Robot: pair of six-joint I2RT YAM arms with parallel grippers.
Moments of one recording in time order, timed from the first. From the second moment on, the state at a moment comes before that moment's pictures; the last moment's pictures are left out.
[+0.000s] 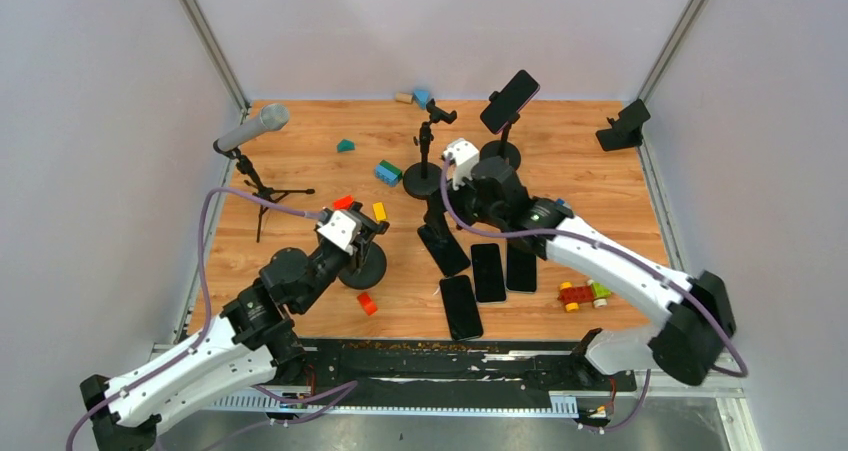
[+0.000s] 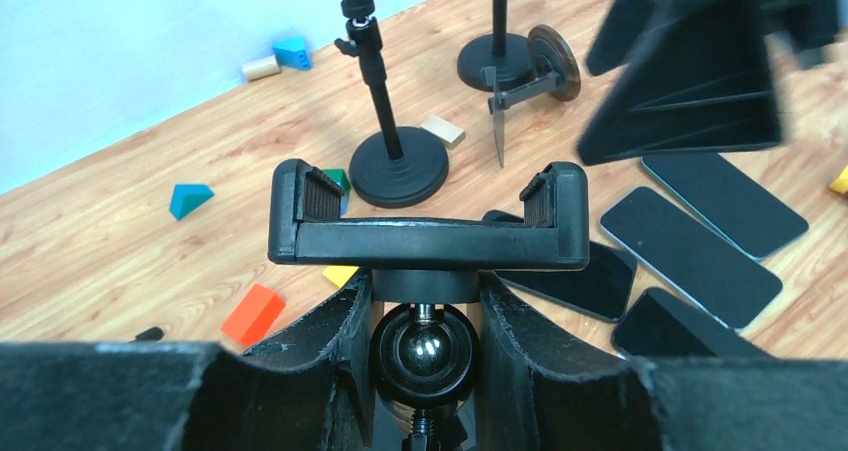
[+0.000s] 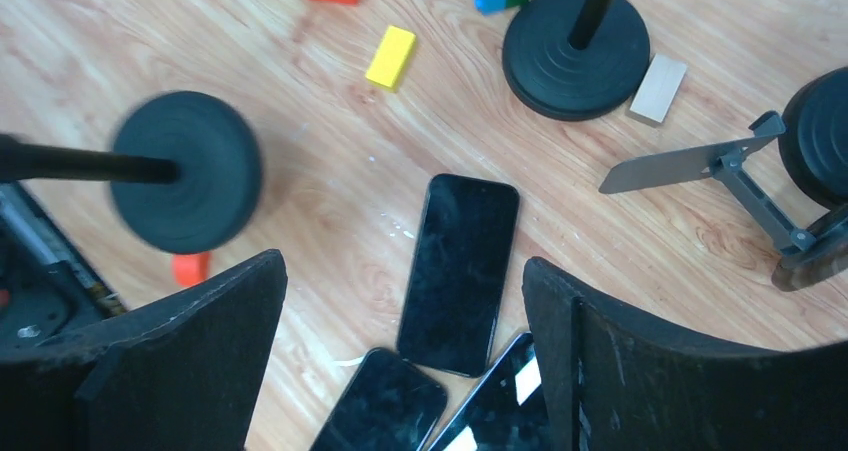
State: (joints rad) left arm -0.93 0.50 0.50 -0.05 -0.33 0.11; right arm 0.79 1.38 1.11 -0.27 -0.01 0.14
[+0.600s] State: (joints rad) left arm -0.91 0.73 0.33 0.35 -0.41 0.01; right arm 0.80 0.98 0.81 -0.34 -0.05 0.21
